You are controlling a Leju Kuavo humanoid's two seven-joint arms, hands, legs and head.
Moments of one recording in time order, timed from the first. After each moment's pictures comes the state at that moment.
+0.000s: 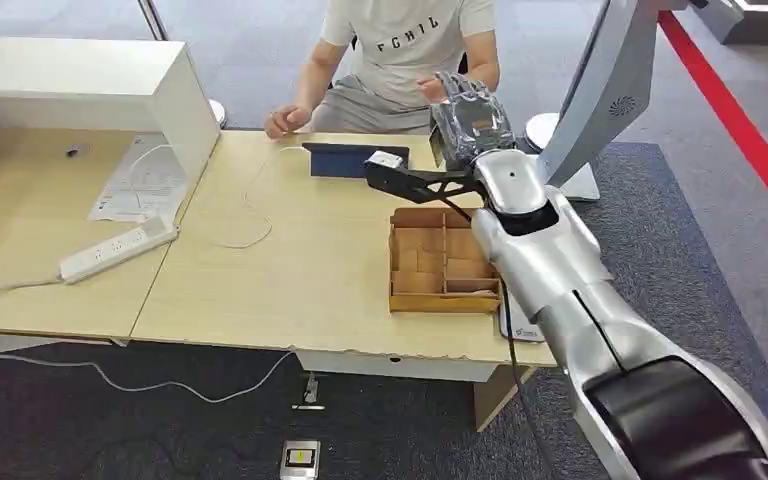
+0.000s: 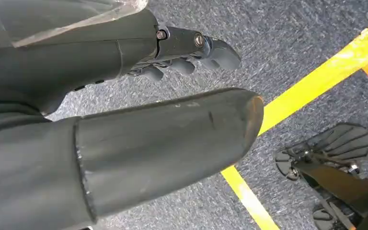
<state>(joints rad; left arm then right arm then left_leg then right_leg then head) -0.21 0.25 -1.48 -0.16 1.09 -0.06 -0.17 -1.15 0.17 0.54 -0.45 1.37 -0.03 0.06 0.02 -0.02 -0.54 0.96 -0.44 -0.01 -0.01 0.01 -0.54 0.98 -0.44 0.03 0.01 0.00</state>
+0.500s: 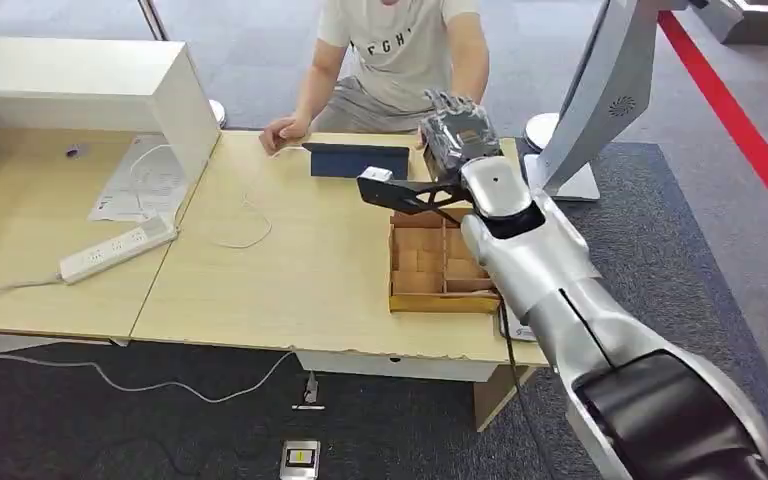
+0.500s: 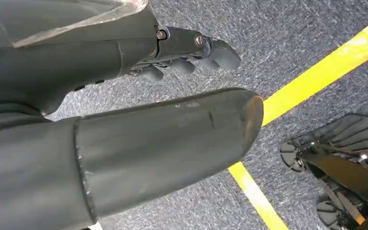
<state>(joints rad) -0.19 0.24 -1.48 -0.16 1.12 -0.06 -0.15 -1.17 0.20 0.57 -0.37 1.38 0.00 0.07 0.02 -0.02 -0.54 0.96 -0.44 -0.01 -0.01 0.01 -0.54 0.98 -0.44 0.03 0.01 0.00</state>
